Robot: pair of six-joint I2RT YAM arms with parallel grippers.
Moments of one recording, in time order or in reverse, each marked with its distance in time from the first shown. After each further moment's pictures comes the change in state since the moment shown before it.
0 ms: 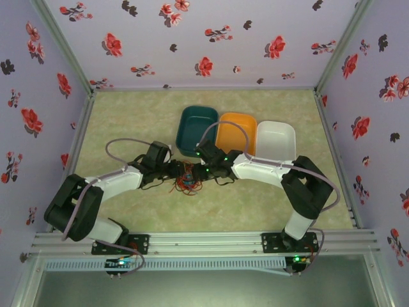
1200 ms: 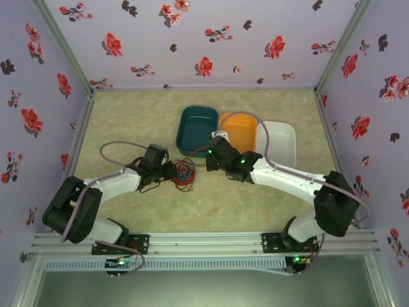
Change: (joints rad) left arm 0.029 -0.020 -0.043 -0.023 -0.130 -0.024; right arm 0.000 -0.256 -0.059 -0.011 0.380 -0.005
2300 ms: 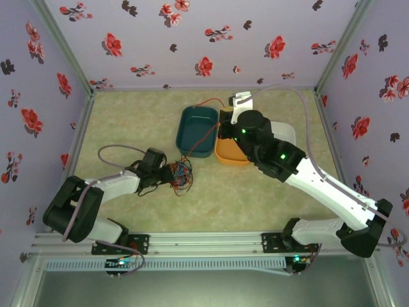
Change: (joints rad) left arm 0.016 0.003 -0.051 0.005 -0.036 0.013; right arm 0.004 -0.259 0.299 0.021 0.178 -0.296
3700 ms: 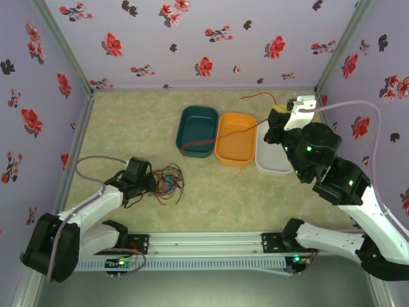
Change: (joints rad) left arm 0.101 -0.329 -0.120 -0.271 -0.117 -0.013; right arm 0.000 -0.299 0.107 -0.264 0.208 -0.085
